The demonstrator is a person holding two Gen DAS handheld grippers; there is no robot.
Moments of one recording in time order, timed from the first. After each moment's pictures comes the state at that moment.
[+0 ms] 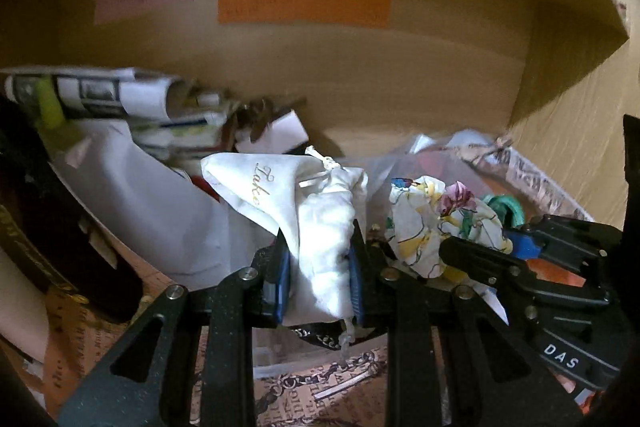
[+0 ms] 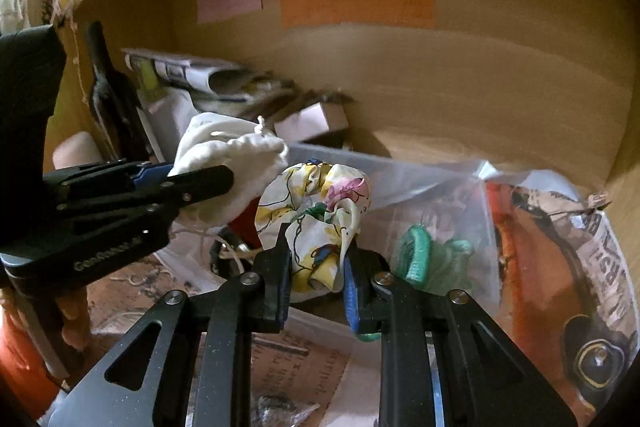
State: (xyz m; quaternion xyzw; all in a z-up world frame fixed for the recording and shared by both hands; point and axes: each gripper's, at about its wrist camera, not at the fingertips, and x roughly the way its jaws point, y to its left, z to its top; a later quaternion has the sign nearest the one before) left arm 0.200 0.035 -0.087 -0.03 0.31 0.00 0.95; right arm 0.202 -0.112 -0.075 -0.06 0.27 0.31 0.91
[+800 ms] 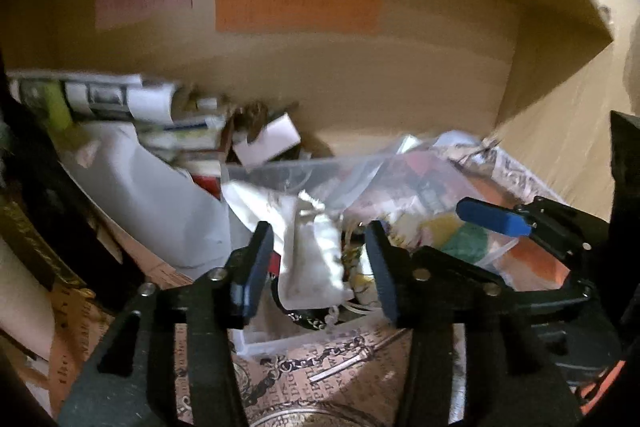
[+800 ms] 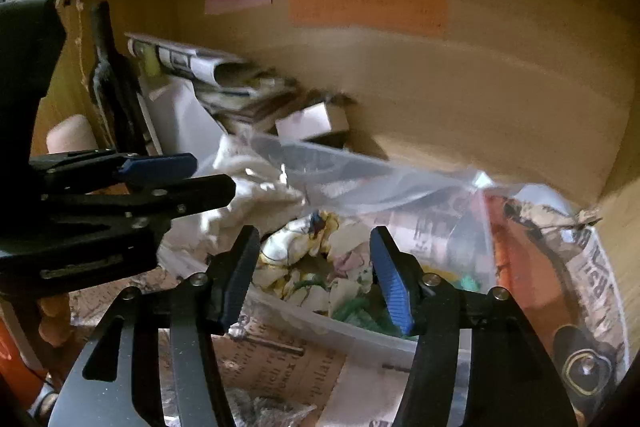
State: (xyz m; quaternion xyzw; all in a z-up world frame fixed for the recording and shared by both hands) left arm 0.166 0.031 -0.065 -0.03 0.29 -0.02 0.96; right arm 0.190 -0.109 -0.066 -0.09 0.25 0.30 0.92
